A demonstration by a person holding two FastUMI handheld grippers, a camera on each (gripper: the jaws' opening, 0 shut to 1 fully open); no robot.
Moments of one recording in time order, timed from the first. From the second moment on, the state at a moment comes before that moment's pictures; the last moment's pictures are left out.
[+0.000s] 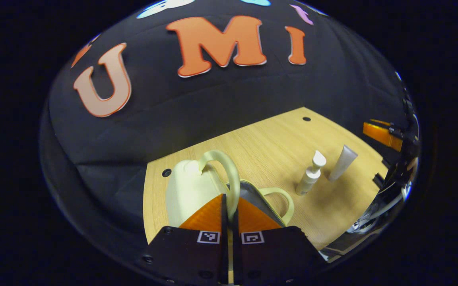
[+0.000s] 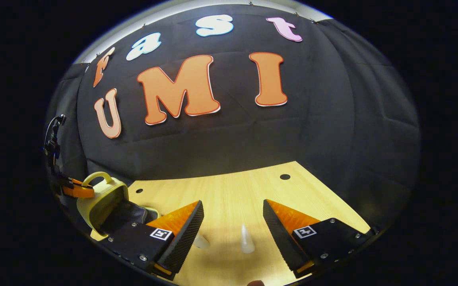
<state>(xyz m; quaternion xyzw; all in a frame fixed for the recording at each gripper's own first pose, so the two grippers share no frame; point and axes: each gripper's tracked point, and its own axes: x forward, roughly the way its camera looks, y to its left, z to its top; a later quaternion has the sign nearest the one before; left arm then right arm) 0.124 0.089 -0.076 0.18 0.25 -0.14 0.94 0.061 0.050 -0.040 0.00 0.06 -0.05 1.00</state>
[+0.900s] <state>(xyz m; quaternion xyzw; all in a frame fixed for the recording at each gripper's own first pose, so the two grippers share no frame) 0.126 0.443 -0.167 -0.05 0.28 -0.10 0.96 0.059 0.250 -0.048 -0.01 0.04 -0.04 1.00</state>
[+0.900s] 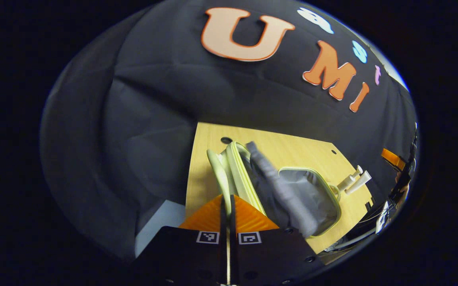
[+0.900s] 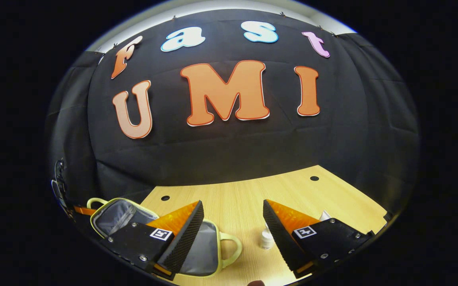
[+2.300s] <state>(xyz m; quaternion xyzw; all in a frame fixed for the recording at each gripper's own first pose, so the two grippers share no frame) 0.143 0.280 -0.073 0.09 0.10 0.01 0.99 0.076 0.101 -0.052 -0.04 0.08 -0.07 0.99</state>
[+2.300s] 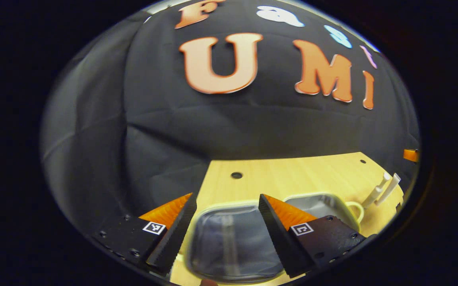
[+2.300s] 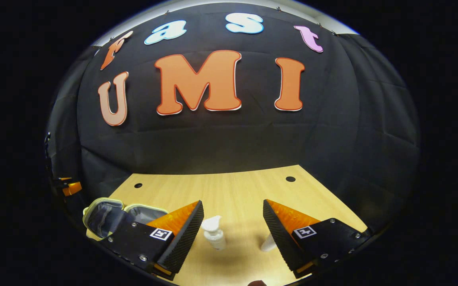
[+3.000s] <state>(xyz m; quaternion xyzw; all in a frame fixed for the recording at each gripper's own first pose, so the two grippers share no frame) 0.117 -0.061 -0.142 0.14 0.05 -0.16 0.98 0.077 -0.019 -0.086 -0.04 0.09 -0.07 0.99</state>
